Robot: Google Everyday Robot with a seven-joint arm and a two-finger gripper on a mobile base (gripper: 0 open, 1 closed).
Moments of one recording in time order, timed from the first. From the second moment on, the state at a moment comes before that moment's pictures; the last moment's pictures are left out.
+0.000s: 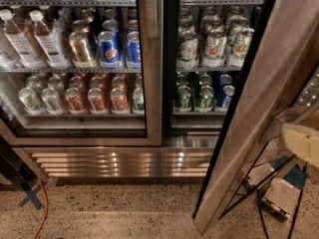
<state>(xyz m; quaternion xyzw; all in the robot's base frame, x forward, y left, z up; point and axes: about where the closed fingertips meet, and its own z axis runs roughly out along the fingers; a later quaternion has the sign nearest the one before) 0.302 -0.160 1.002 -0.34 0.78 0.29 0.44</state>
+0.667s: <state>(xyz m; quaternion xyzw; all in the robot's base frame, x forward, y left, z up) 0.295 -0.172 1.004 -0.33 0.78 0.28 0.45</state>
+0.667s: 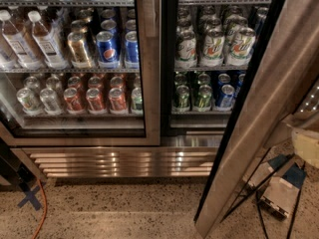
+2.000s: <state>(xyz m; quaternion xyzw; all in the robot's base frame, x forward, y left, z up) 0.282 -0.184 1.005 -0.30 0.79 0.27 0.46</state>
